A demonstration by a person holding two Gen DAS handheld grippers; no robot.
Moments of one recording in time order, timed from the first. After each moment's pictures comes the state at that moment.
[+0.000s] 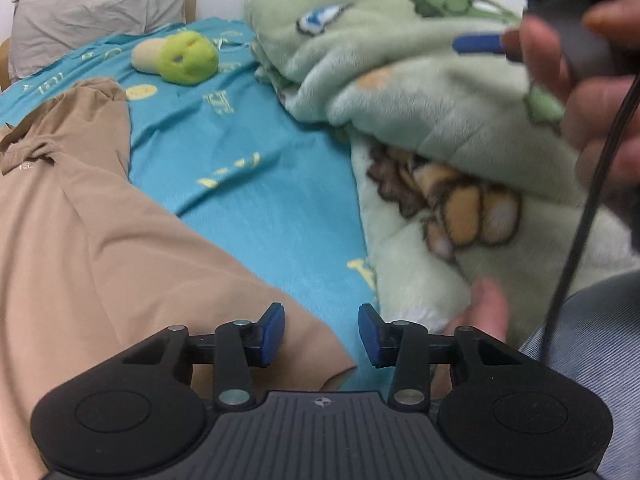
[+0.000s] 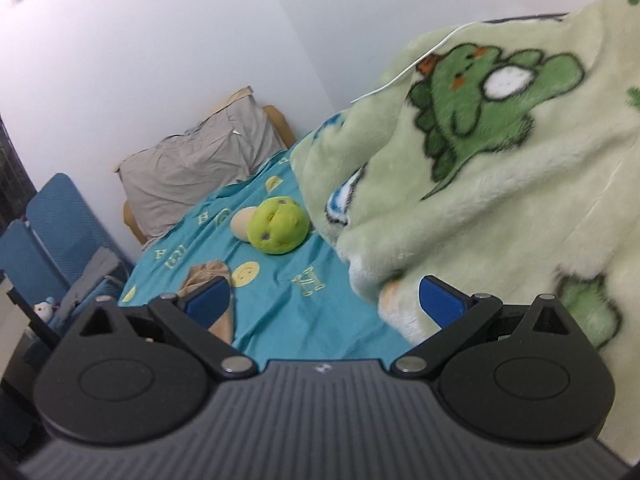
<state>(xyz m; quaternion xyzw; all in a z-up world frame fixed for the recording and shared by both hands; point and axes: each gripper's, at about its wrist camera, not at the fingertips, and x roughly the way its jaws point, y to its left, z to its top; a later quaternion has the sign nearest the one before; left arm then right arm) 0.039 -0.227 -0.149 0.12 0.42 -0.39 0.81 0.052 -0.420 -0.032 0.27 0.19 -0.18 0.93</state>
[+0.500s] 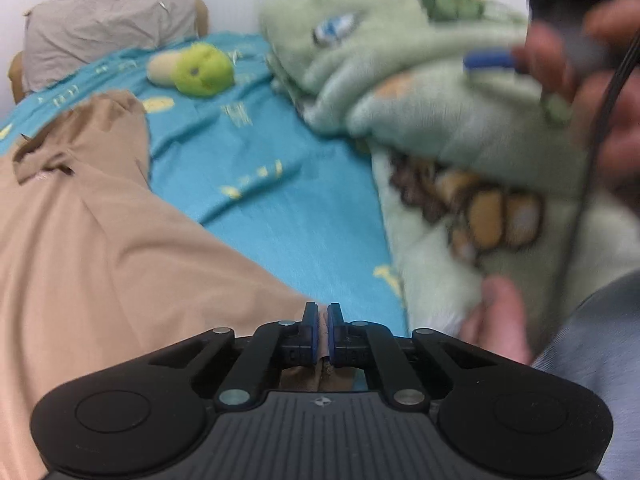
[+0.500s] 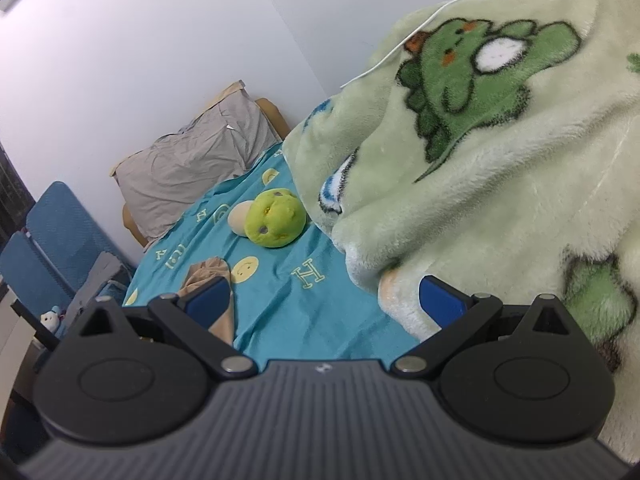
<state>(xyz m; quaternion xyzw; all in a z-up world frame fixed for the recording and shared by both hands) 0.046 -0.208 -0.139 0.11 0.38 -0.38 0.83 0.053 -0.426 -0.042 0.30 0.20 -0.18 0.92</state>
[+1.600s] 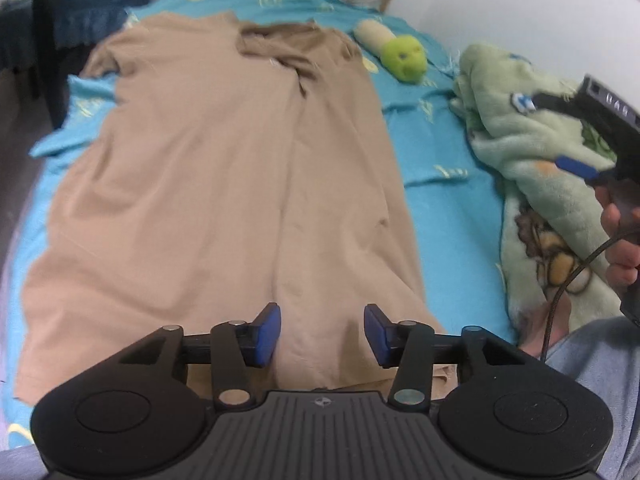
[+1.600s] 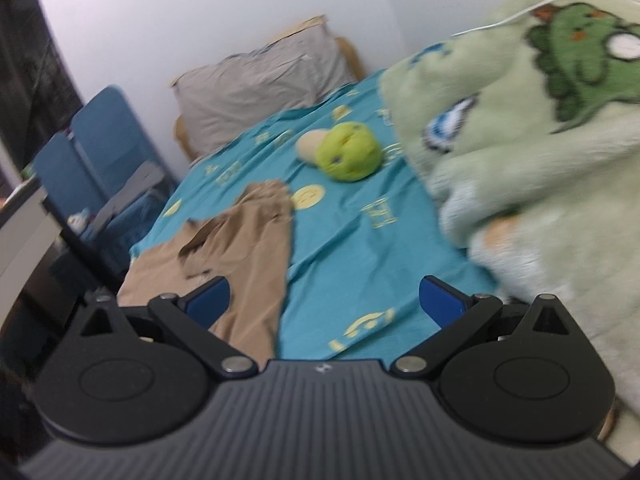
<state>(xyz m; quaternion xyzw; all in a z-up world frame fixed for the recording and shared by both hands) 0.066 -0.022 -0.112 -0.06 0.50 -0.23 0.83 0.087 -0.357 -0.045 0.22 0.28 -0.06 0.93</state>
